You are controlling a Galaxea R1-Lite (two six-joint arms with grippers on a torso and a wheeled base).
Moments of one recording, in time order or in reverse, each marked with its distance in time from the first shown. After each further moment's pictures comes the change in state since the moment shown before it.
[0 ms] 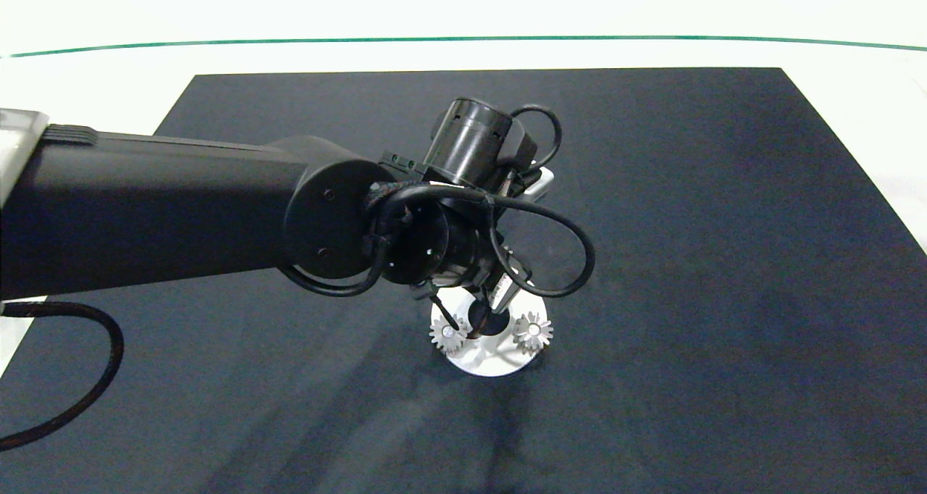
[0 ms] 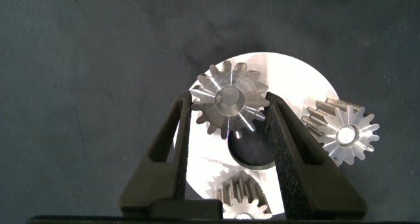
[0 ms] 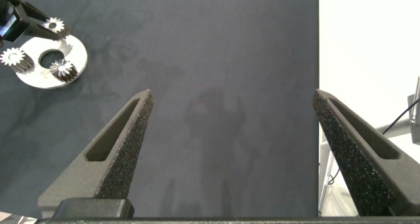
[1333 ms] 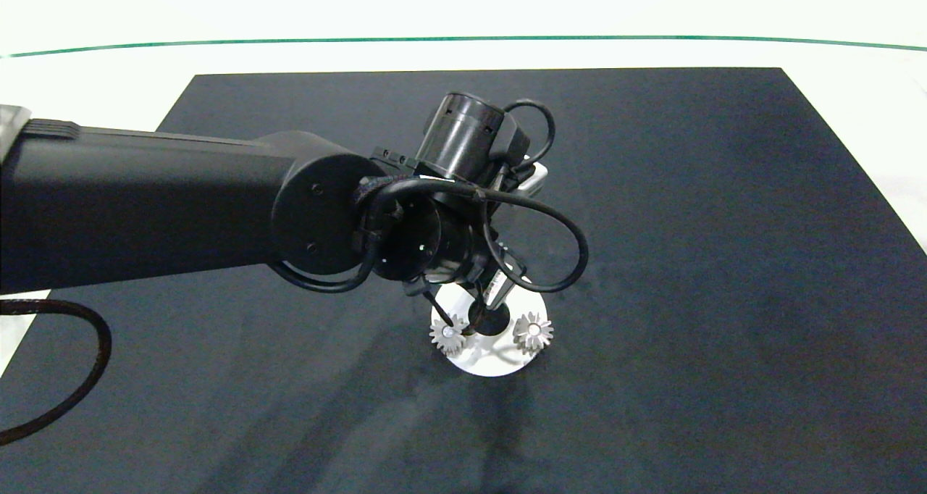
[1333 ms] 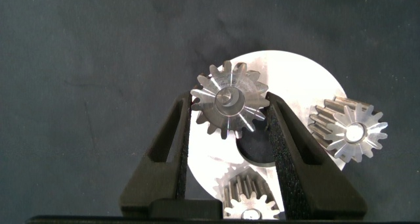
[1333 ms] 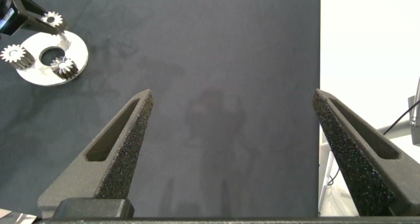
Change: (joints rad) left arm 0.007 -0.013 0.006 0.000 0.003 0.001; right arm -0.002 -0.008 0.009 0.000 0.007 -0.008
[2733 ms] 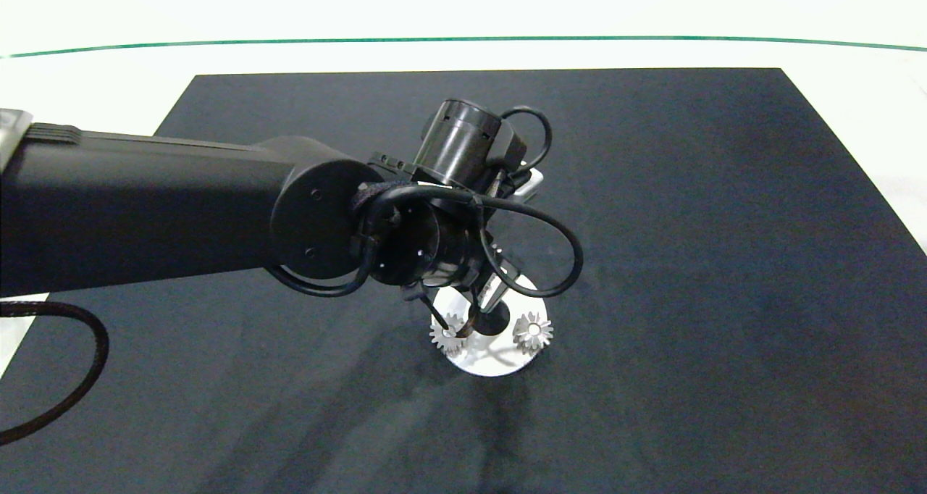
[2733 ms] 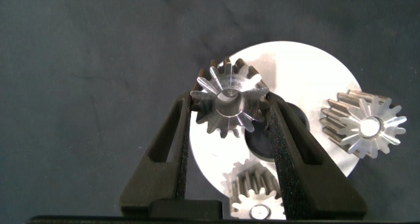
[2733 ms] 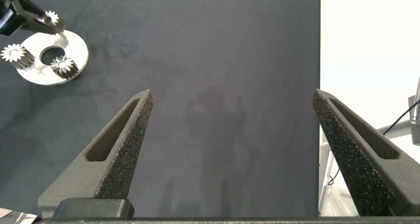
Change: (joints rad) left arm 0.004 0.001 0.021 0.000 0.023 0.013; right arm 0.000 -0.003 0.005 -0.001 0.000 0.000
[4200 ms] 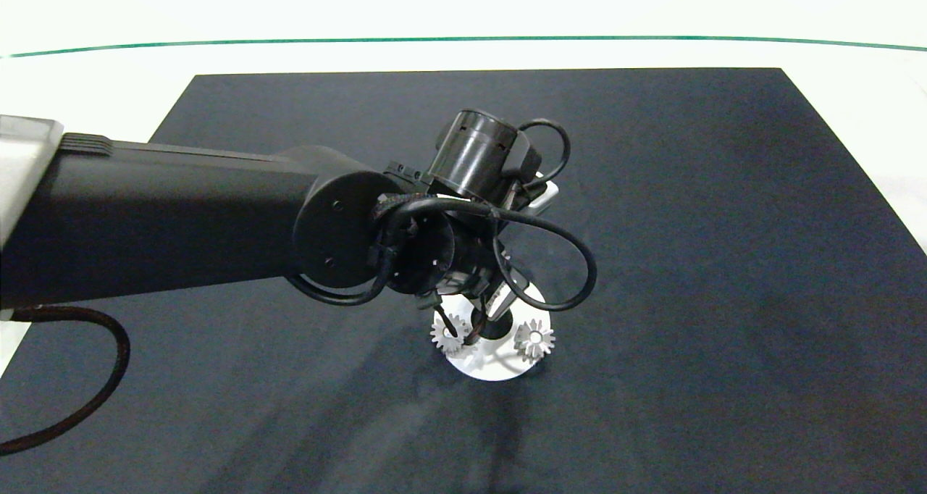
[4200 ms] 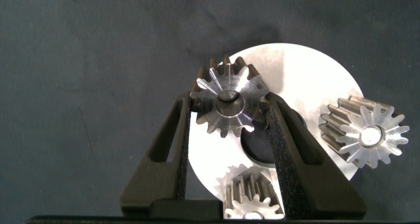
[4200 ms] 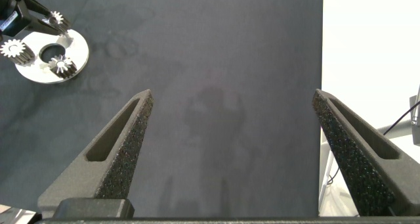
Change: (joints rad) left arm -0.019 0.020 -0.008 -0.002 0.005 0.042; right arm 0.000 -0.002 0.012 0.000 0.005 -0.007
